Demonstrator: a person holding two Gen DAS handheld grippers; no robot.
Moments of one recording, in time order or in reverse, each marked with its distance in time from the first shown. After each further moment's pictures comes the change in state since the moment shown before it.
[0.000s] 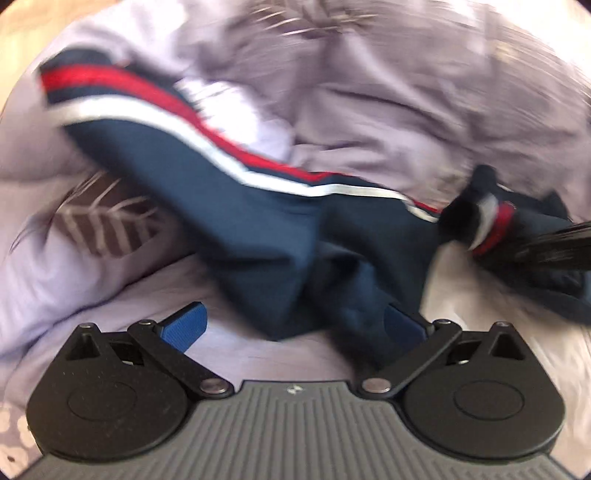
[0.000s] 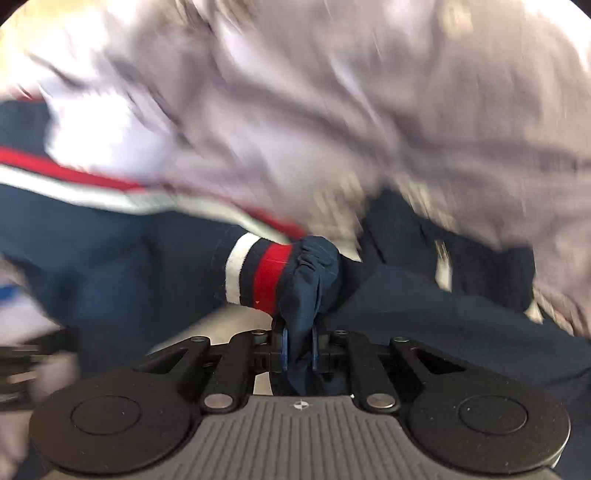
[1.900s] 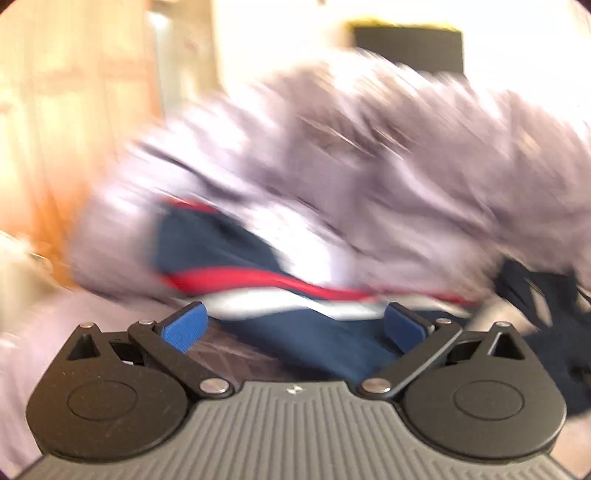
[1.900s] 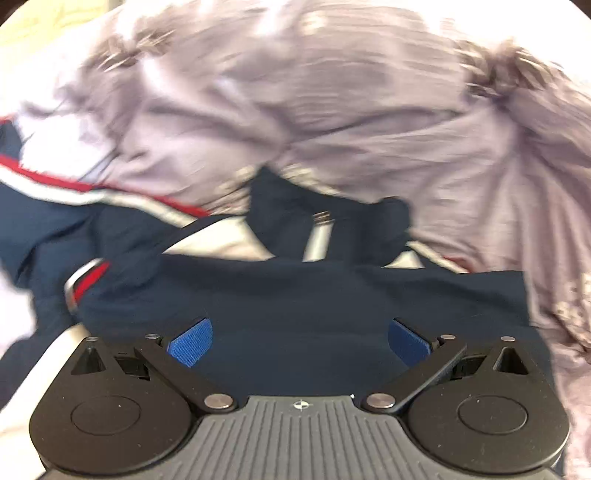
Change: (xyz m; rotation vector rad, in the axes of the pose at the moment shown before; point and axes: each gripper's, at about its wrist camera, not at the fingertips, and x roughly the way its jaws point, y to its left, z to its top) left arm -0.100 0.026 0.068 0.076 -0.217 0.196; right arm -0.051 -0.046 -0.080 0.076 0.001 -0.225
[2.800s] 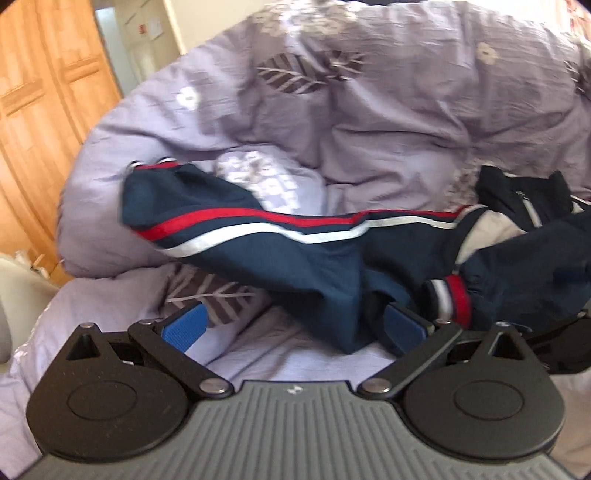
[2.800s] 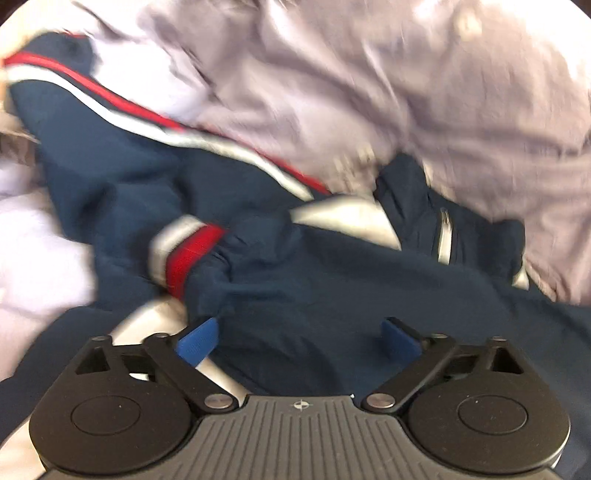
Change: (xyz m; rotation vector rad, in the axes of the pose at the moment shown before) left arm 0.002 -0.033 -0.037 0.182 0.196 -0.047; right arm 0.058 0.098 0.000 -0.175 0.152 -0.026
